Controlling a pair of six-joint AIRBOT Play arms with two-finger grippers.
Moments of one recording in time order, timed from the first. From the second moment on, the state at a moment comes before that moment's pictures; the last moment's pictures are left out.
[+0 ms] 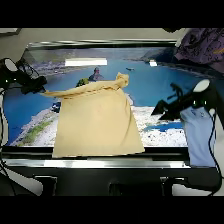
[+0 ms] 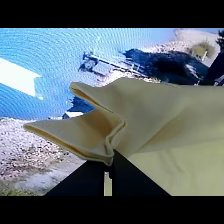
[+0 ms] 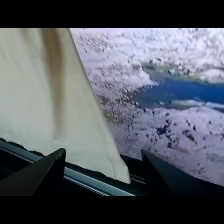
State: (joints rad) left arm 0.16 -1.85 1.91 1.44 -1.39 -1.80; right arm -0.17 -1.48 1.17 -0.99 1.49 1.42
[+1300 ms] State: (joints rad) left arm 0.16 -1.85 1.91 1.44 -1.42 -1.81; right arm -0.18 -1.33 0.57 -0.65 1.19 1.17
